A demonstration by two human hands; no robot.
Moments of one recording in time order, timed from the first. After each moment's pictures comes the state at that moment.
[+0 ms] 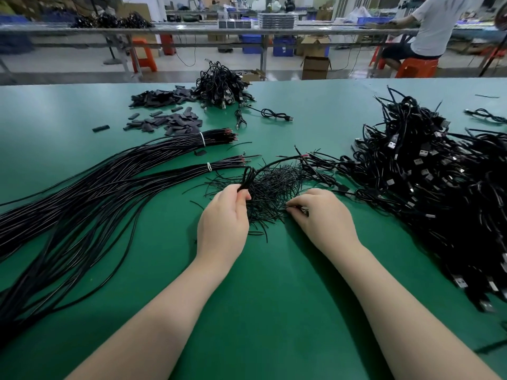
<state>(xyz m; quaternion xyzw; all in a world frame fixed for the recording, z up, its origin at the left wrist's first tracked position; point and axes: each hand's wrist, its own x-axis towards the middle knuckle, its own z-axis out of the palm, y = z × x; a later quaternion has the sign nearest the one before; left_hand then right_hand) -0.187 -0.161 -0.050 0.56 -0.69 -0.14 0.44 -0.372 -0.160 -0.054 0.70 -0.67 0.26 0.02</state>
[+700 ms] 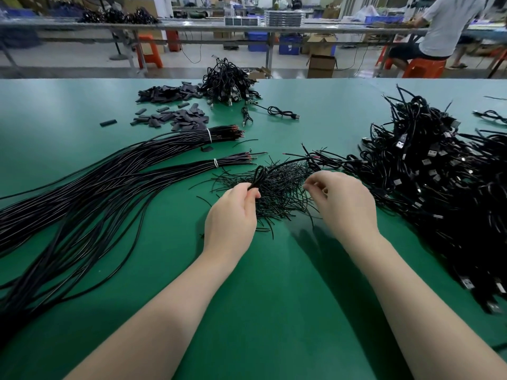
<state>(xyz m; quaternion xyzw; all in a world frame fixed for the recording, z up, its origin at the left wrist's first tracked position) -0.187 -0.162 -0.053 0.56 -0.69 -0.16 0.42 -0.370 -0.152 -0.019 0.65 -0.69 0.30 0.04</state>
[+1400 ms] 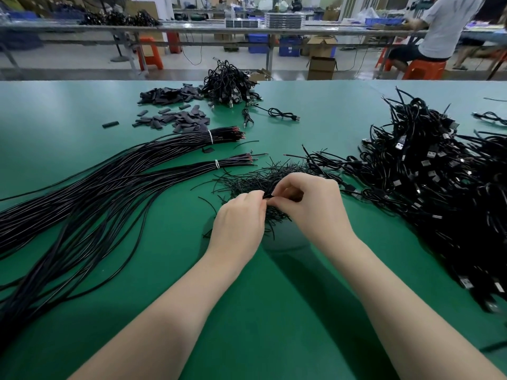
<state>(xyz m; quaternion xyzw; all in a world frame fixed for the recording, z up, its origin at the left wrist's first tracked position) -0.193 -0.156 -0.049 0.54 -0.77 -0.05 0.34 -0.330 -0.141 -0.008 0.68 -0.60 0.41 -0.13</state>
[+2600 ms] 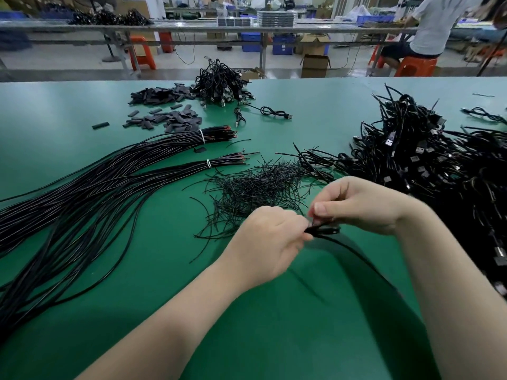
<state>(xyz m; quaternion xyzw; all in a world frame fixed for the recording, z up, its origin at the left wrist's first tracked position) -0.213 -0.132 -0.039 0.21 -0.89 0.00 0.40 -0.410 -0.132 0.016 0.66 -0.43 0.28 -0.55</state>
